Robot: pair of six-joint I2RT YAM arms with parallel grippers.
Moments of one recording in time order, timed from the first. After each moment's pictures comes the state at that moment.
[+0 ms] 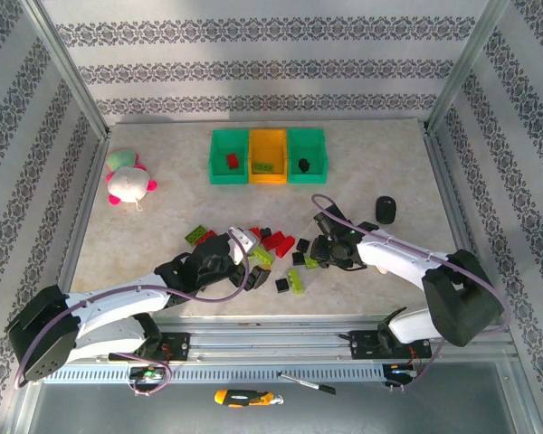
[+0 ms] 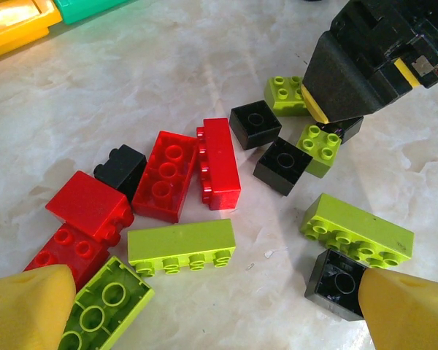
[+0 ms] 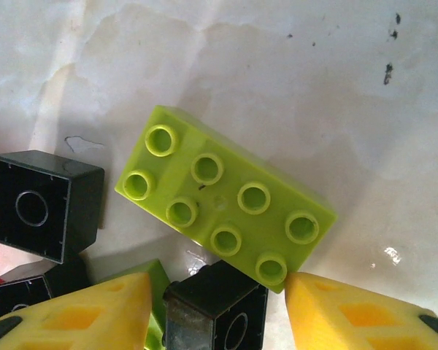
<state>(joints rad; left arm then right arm) -0.86 1.11 0.46 0.09 -0.02 -0.11 0.57 1.40 0.70 -0.55 0.03 0.81</state>
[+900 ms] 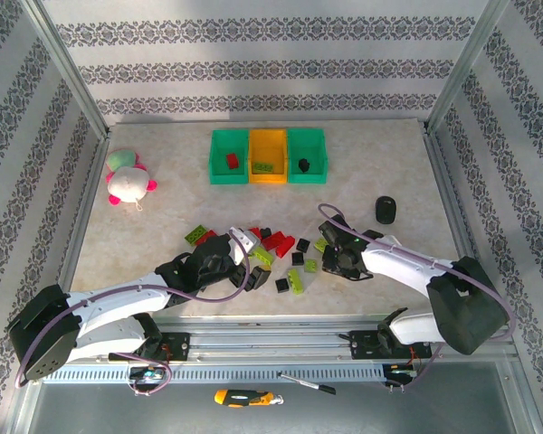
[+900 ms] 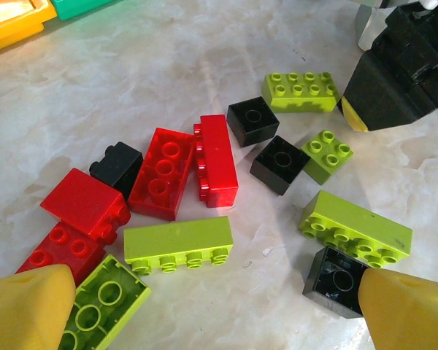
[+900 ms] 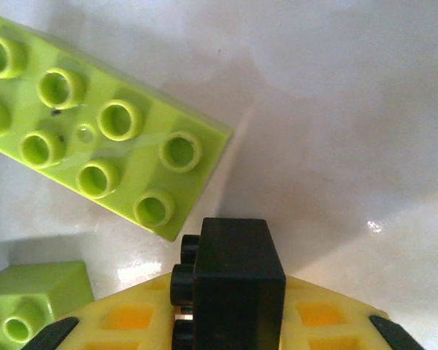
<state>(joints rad) -0.86 1.12 0.46 0.09 -0.01 -0.11 0.56 1.34 0.62 -0.60 0.05 0.86</state>
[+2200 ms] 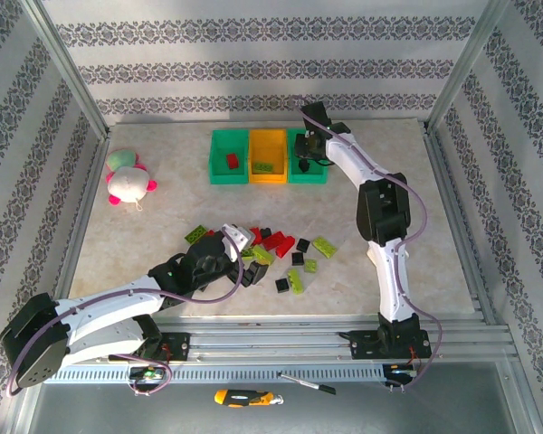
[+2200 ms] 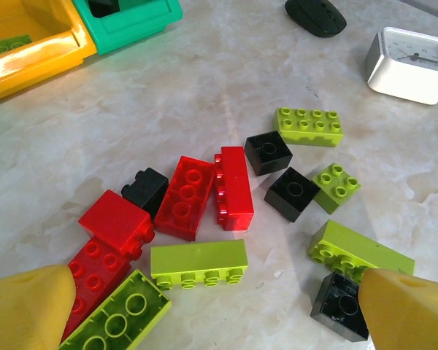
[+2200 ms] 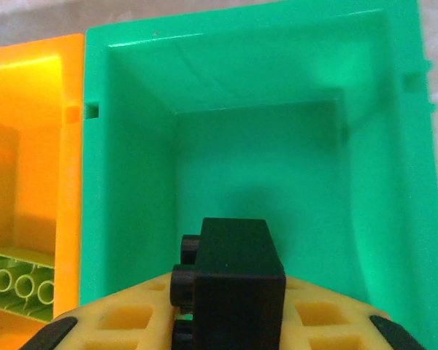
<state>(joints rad) -0.86 1.04 0.46 0.08 -0.07 -0.13 0.30 2.35 2.10 -0.72 0.01 0.42</state>
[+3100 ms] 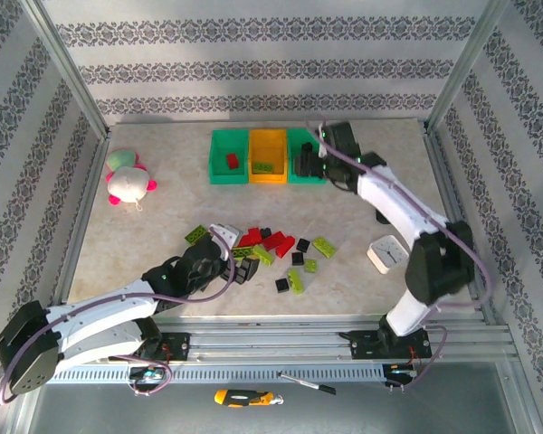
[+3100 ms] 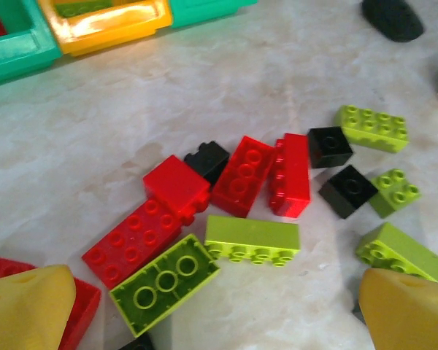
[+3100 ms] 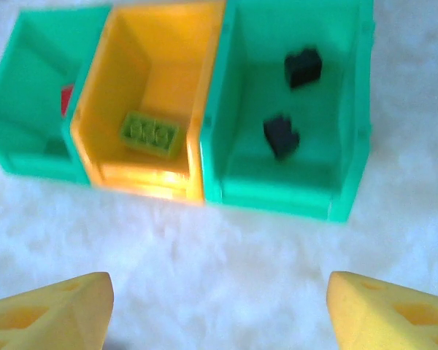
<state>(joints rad) -0.86 0.97 0.43 0.00 -0.19 -0.25 0.38 1.61 1.34 -0.53 -0.04 0.31</state>
